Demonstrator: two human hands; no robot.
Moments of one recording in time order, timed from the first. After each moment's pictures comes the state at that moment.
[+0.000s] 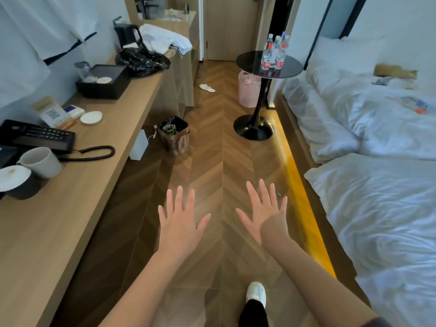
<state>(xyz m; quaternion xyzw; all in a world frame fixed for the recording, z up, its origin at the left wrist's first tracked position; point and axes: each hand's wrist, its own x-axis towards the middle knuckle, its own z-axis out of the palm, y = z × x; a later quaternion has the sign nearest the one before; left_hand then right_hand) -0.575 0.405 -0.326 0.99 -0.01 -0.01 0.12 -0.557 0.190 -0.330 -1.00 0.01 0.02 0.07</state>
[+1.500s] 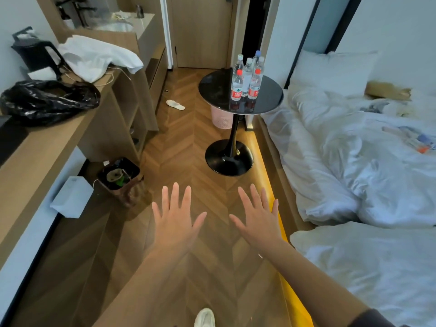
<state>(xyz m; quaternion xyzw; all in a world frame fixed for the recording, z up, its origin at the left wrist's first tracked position) -0.035 0.191 -0.317 0.99 -0.02 -0.03 0.10 -0.040 -0.016 -0.328 -1.00 0.02 0.05 0.06</state>
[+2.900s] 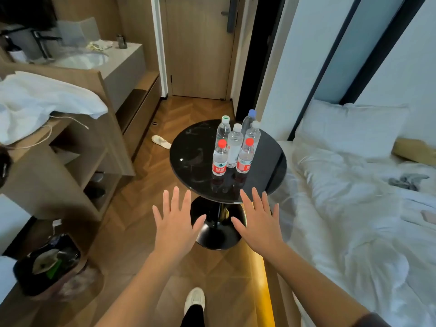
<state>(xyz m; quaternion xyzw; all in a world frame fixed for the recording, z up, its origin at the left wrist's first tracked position) 0.488 0.004 -0.330 0.99 0.00 0.02 0.13 0.495 -0.211 -0.337 -1.00 0.00 0.00 0.07</state>
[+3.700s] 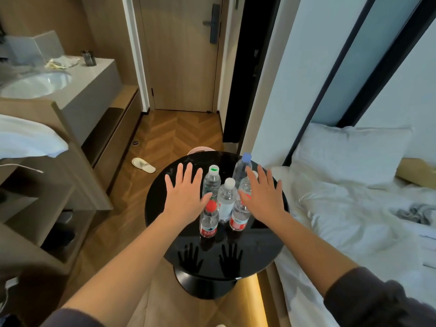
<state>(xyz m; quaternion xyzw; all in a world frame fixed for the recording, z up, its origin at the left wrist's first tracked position) 0.813 -0.046 -0.287 0.99 -0.13 0.07 0.06 0.796 -0.265 -0.278 -1.00 0.04 -0.03 0.05</state>
